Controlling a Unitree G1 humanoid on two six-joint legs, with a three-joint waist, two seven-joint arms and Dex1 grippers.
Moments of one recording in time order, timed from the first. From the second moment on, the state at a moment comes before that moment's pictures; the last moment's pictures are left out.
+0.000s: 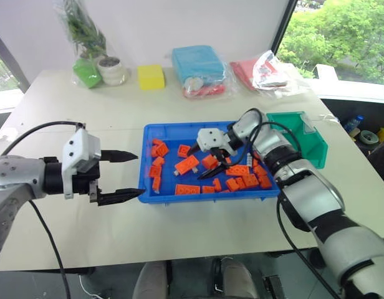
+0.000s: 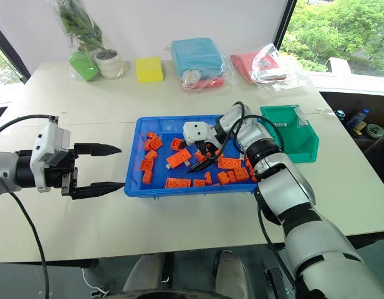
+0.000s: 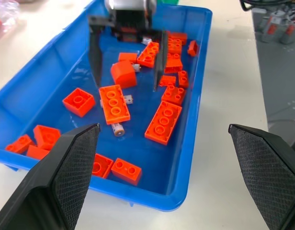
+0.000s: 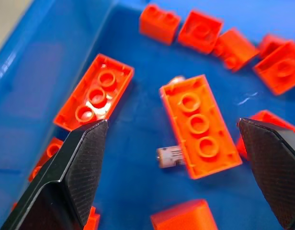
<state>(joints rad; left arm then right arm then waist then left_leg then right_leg) -0.11 1.01 0.34 -0.51 -0.73 0.67 -1.11 -1.18 -0.28 0.42 1.11 -0.08 -0.33 1.49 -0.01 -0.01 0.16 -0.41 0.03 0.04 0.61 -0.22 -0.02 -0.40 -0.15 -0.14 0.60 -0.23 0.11</state>
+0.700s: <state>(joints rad) -0.08 1.01 0.40 -0.55 -0.76 0.69 -1.06 -1.22 -0.18 0.41 1.25 -0.23 -0.38 1.30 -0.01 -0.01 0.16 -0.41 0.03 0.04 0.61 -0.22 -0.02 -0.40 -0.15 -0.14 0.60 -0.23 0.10</state>
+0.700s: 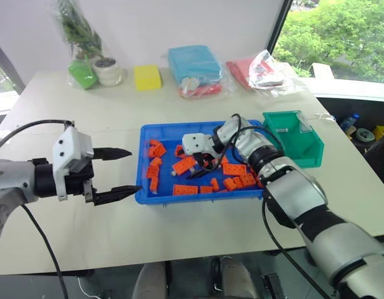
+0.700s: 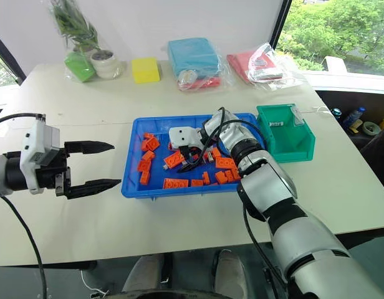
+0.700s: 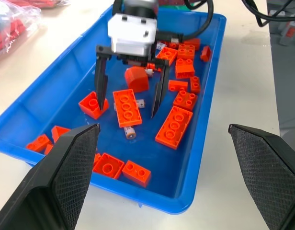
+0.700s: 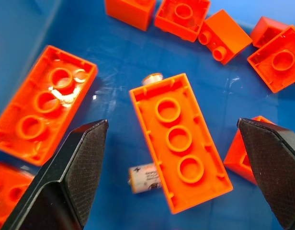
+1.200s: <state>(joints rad) -0.13 1.01 0.37 -0.53 -0.75 0.68 -1.06 -1.22 -0.18 0.30 1.24 -0.19 -0.35 1.32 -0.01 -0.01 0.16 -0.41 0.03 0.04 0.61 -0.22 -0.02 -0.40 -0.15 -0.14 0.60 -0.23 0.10</state>
